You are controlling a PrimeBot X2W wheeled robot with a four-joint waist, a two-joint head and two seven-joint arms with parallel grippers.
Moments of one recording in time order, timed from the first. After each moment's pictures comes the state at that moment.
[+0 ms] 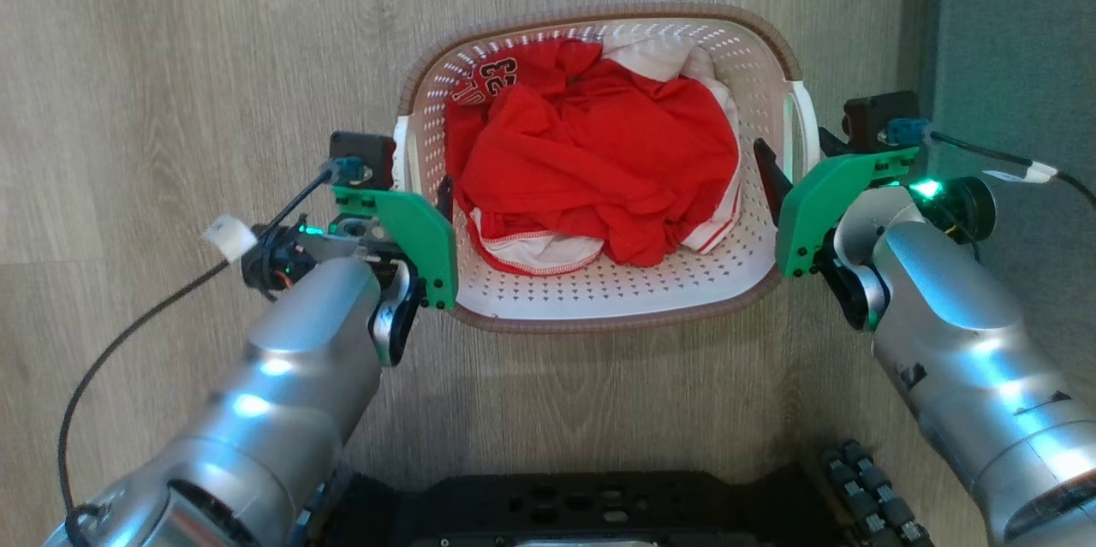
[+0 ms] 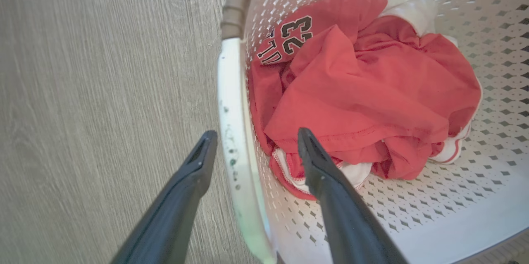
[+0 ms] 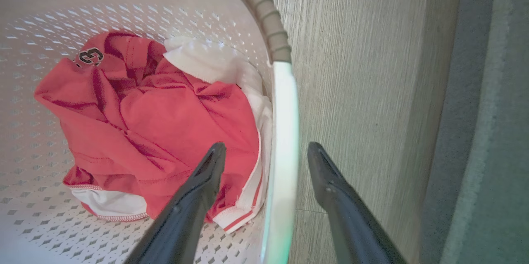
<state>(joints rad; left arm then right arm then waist) -0.84 0.03 -0.94 1.09 -0.88 0.08 -0.15 -0.80 -0.16 0.53 0.95 0.56 0.12 -0.08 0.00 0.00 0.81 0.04</state>
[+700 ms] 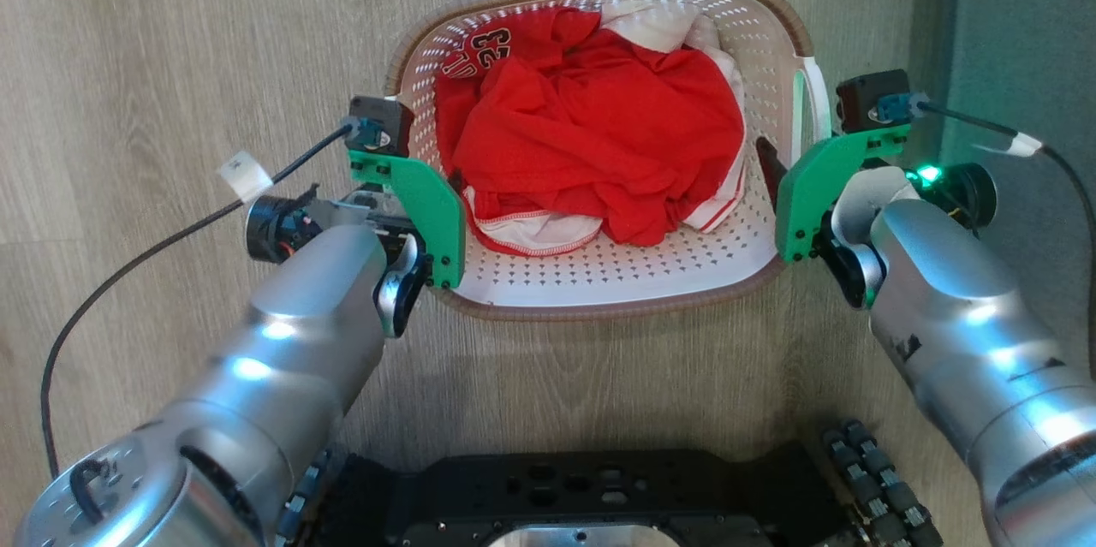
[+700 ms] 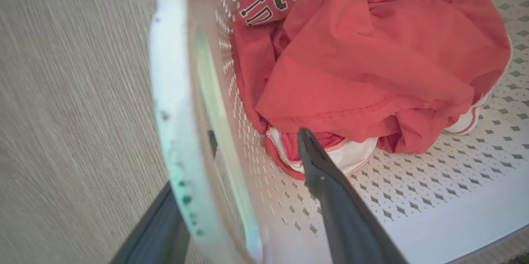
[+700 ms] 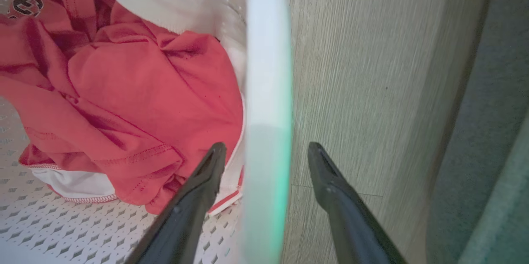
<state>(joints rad) -0.93 0.03 -1.10 1.12 -1.01 0.08 -0.02 -0.89 -0.14 0.60 1.09 0.60 0.12 -0.03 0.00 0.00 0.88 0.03</state>
